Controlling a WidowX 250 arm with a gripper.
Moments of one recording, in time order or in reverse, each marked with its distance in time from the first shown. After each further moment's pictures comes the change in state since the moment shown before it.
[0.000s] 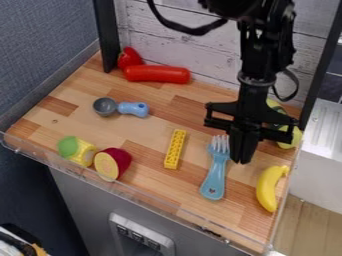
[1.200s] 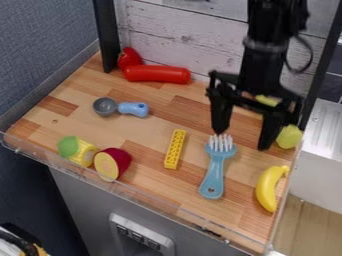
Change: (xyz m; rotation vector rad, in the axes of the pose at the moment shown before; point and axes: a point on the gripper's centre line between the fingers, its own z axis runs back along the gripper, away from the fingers) arm -0.024 0.002 0.061 0.017 0.041 -0.246
